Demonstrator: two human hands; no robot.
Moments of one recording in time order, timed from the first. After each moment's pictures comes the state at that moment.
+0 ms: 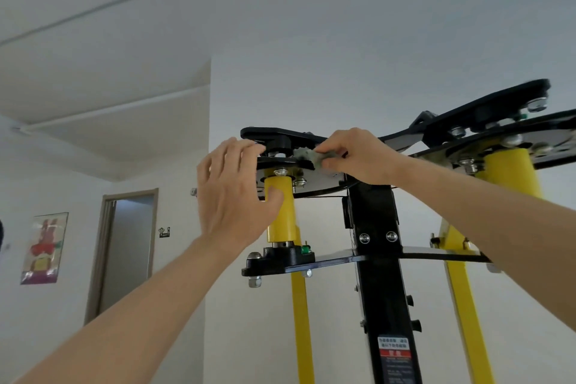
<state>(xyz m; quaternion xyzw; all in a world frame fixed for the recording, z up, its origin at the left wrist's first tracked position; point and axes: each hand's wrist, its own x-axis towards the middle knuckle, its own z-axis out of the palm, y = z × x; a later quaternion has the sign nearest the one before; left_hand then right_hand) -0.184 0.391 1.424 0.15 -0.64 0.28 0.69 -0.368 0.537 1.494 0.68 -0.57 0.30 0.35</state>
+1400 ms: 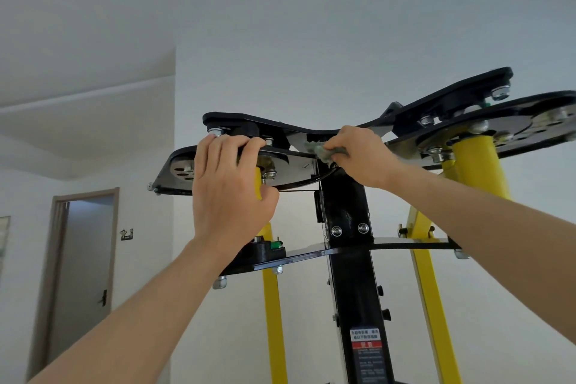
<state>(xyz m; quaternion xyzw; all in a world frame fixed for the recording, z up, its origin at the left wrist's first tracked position) -0.225 0.394 1.419 0.11 -0.64 0.31 0.69 -0.421 0.539 1.476 0.55 -0.64 0.30 0.44</state>
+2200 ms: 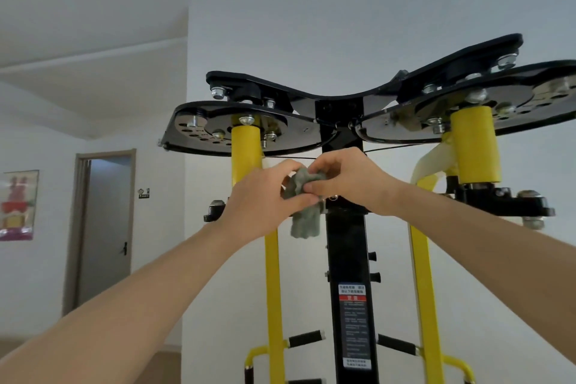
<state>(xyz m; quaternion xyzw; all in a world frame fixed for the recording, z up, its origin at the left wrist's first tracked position) -0.244 0.422 1.363 0.05 -0.86 0.03 0.51 -0.400 0.545 1.390 0.68 -0.56 0.47 0.10</state>
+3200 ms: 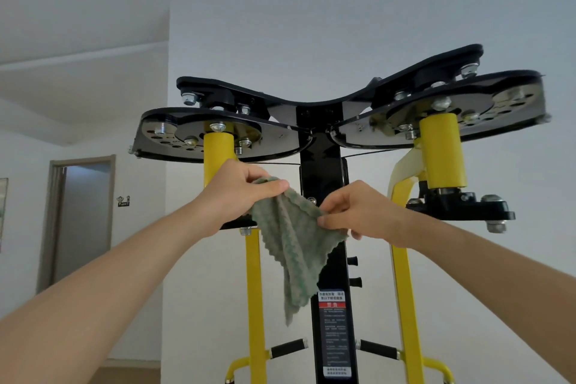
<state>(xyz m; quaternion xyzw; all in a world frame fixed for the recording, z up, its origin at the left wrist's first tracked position) -0.248 0.426 1.388 0.08 -0.85 -0.27 0.45 -0.430 0.585 1.360 0.61 -0.66 0.44 0.01</state>
